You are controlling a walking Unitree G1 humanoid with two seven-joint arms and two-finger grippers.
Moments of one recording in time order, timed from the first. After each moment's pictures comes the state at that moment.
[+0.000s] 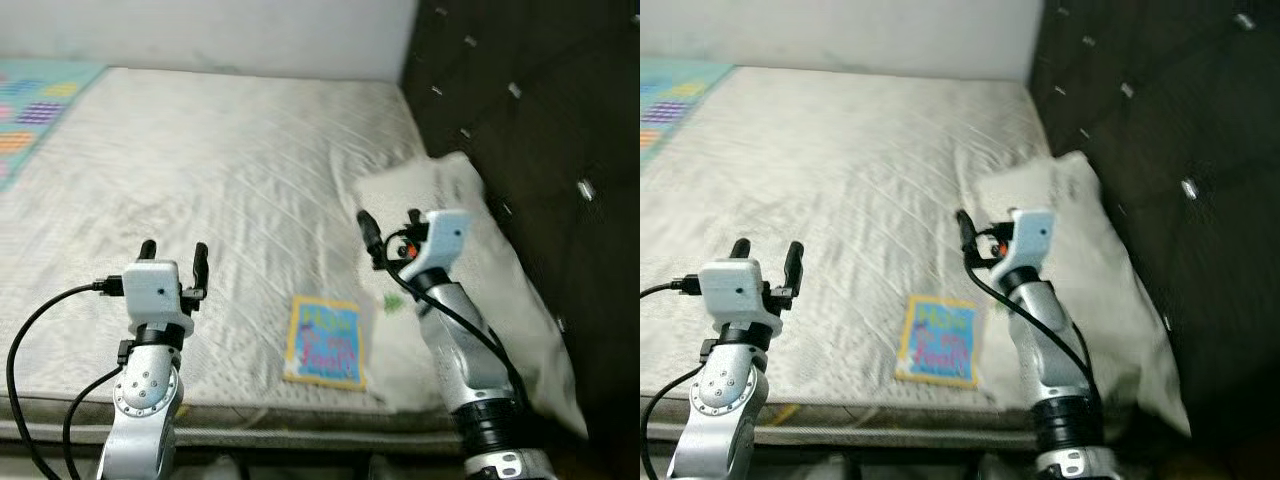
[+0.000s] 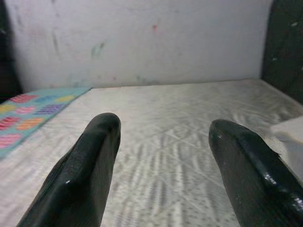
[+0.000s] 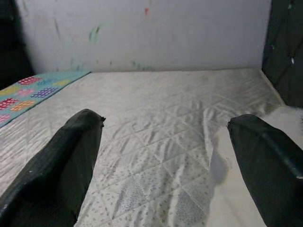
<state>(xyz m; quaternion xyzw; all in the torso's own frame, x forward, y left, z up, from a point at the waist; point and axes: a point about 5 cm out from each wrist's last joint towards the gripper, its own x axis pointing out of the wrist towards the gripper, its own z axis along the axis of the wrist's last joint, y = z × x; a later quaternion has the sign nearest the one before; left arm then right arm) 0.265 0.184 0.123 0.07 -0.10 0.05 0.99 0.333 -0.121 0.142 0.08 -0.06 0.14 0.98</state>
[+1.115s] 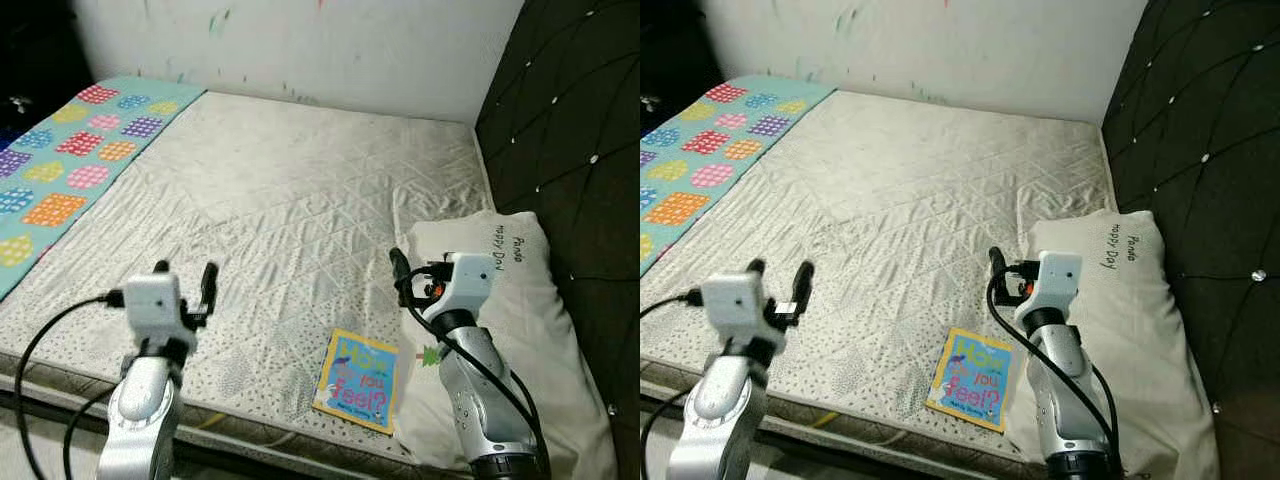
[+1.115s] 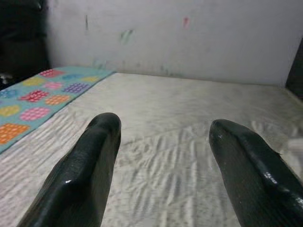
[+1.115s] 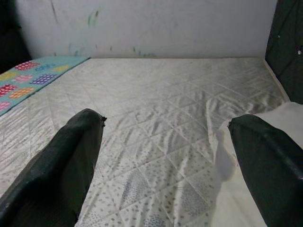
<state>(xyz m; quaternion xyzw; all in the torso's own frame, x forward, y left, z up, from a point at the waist) 0.256 0.177 0.120 0.00 -0.05 0.01 1.00 0.298 -0.143 0.108 0.07 0.00 0.04 1.00</state>
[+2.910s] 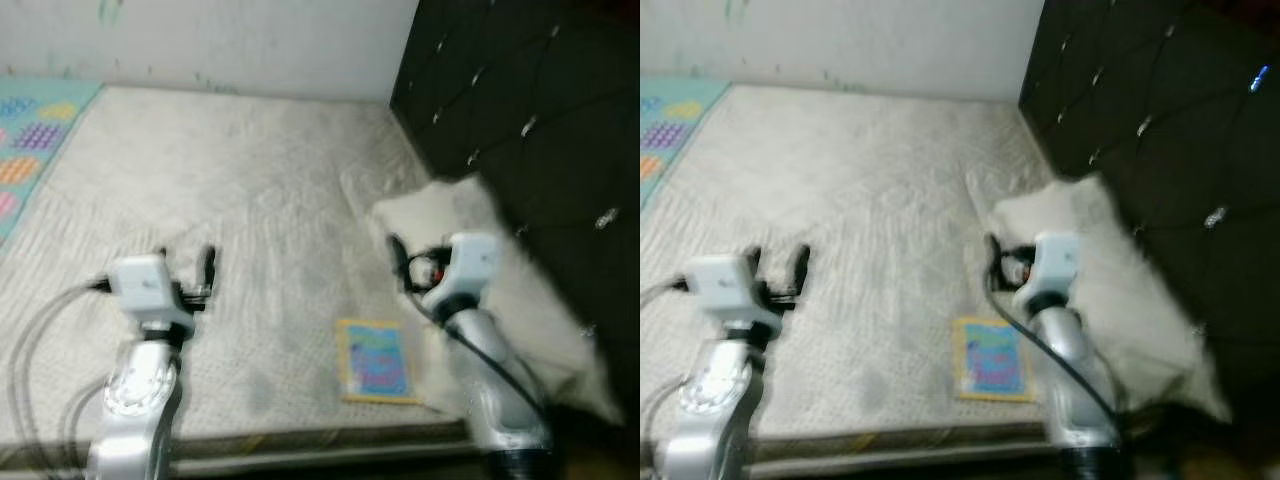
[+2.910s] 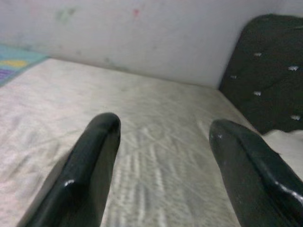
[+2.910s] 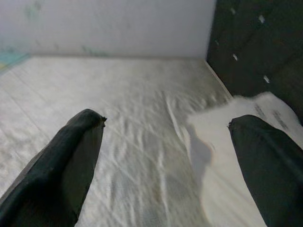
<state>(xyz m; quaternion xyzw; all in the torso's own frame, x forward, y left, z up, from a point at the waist) 0.259 0.163 0.135 -0.07 -0.05 -0.01 1.00 0.299 -0.151 0.123 0.04 0.01 0.05 1.00</state>
